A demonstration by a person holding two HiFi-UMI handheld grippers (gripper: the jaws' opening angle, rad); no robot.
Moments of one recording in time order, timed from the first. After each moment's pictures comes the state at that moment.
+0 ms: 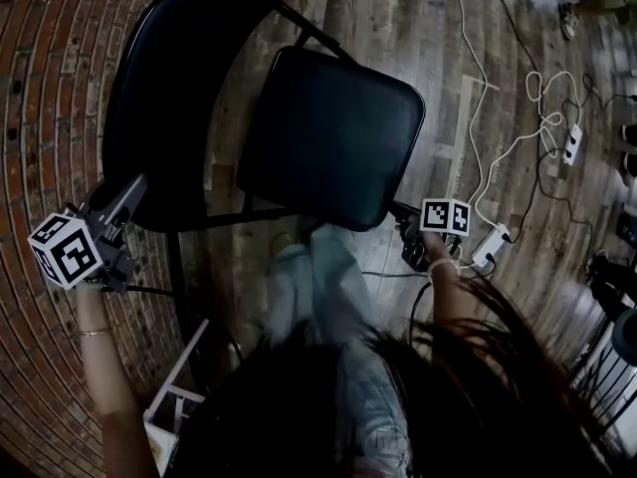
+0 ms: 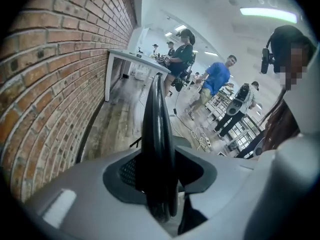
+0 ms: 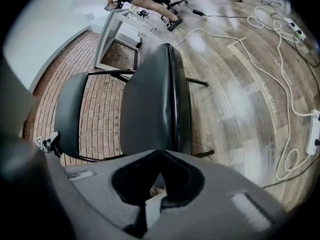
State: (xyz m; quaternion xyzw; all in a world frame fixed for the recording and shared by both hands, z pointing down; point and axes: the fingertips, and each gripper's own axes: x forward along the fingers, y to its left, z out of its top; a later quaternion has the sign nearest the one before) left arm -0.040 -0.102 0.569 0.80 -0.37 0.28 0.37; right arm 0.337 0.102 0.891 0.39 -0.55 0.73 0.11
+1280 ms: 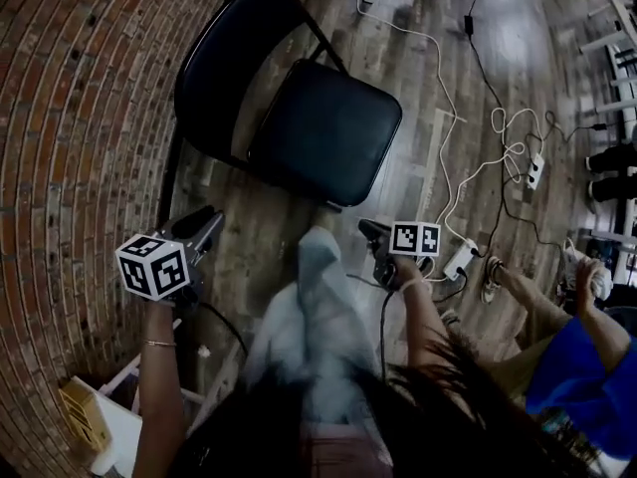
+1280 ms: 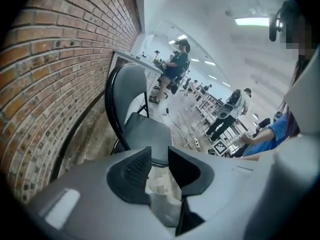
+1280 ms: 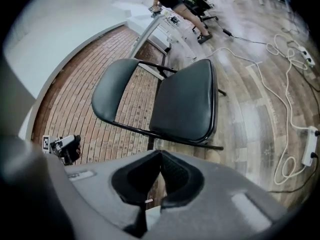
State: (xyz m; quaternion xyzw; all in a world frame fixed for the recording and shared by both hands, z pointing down) left arm -0.010 0.136 0.566 0.80 -0.39 0.23 0.40; right arm 0.271 0.198 0.758 0.38 -0.66 0.64 0.11
